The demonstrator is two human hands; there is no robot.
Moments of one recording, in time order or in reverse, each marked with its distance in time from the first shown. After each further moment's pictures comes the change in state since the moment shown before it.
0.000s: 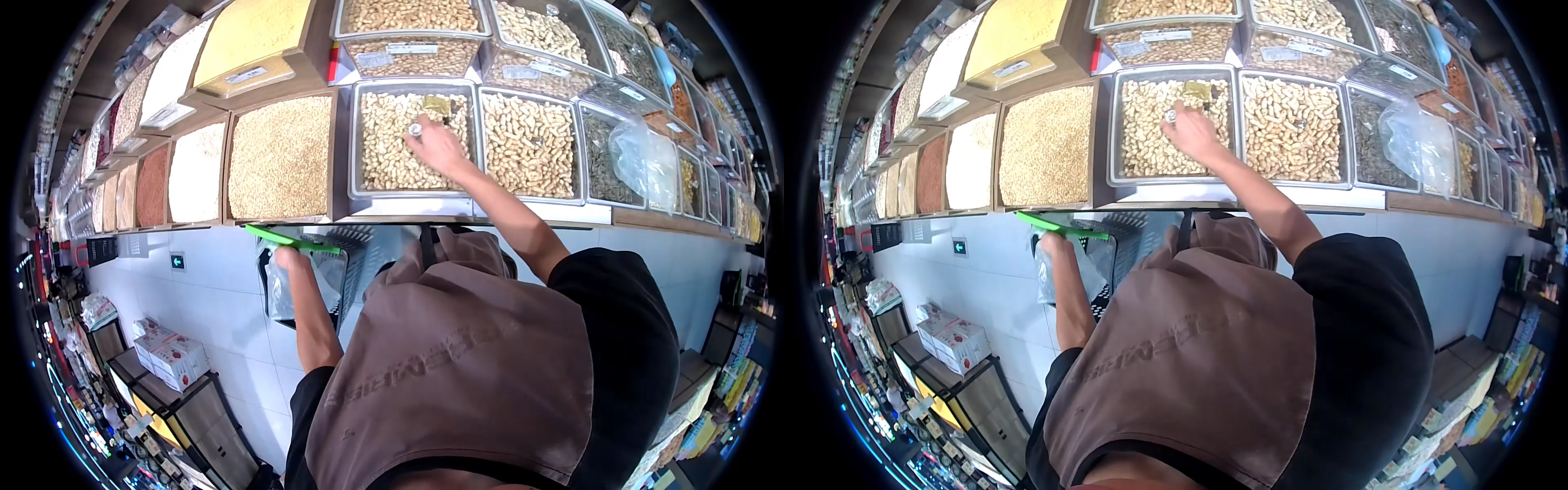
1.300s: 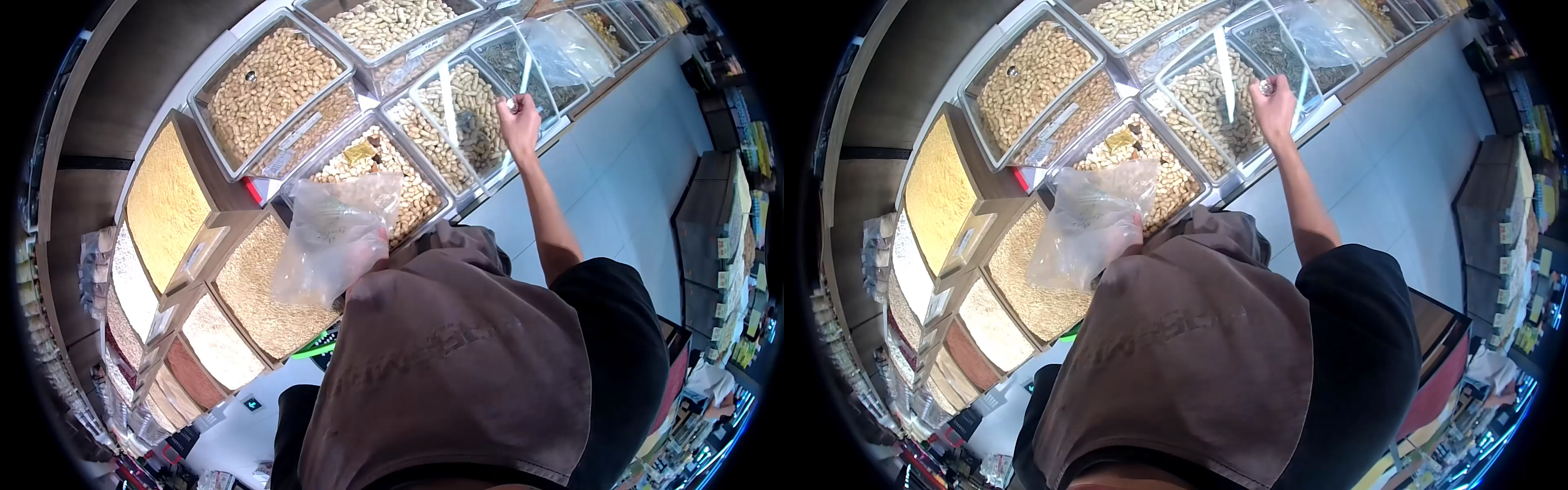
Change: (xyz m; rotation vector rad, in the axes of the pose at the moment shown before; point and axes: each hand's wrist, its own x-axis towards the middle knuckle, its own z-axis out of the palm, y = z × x) left_hand -0.273 0.083 0.206 1.021 -1.462 1.022; right_hand -0.108 0.163 -0.116 0.183 1.203 0.658
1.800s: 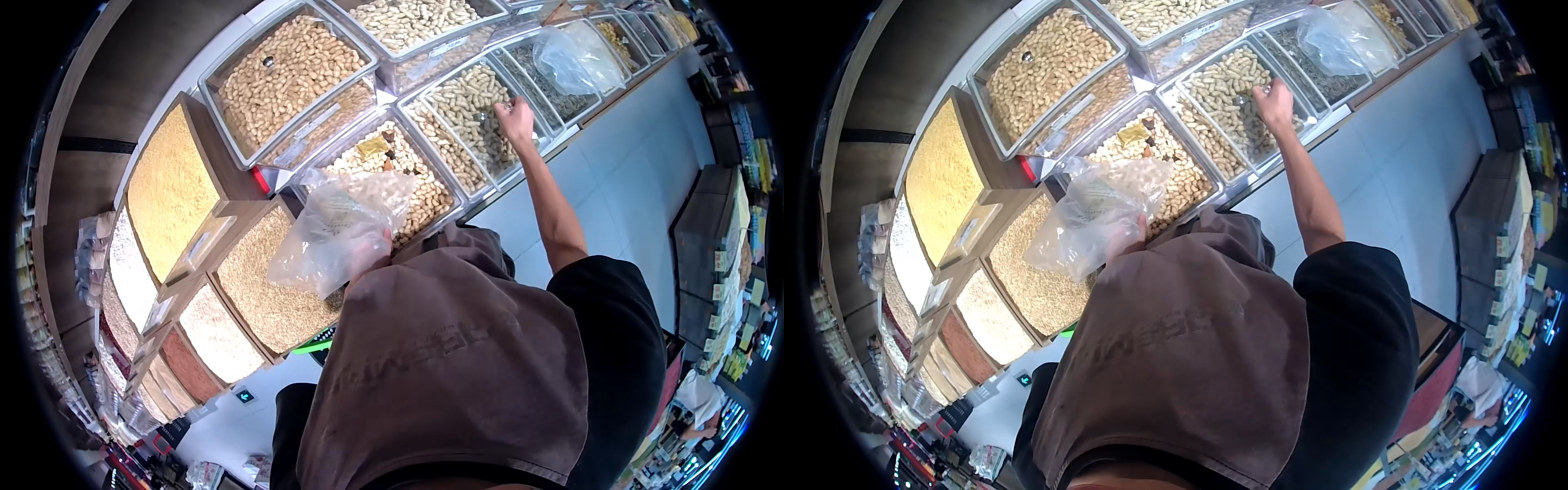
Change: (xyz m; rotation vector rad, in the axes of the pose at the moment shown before) left_hand -0.001 -0.016 -0.004 -0.132 -0.052 0.060; right_hand 0.022 0.056 0.063 -0.267 -0.244 0.031
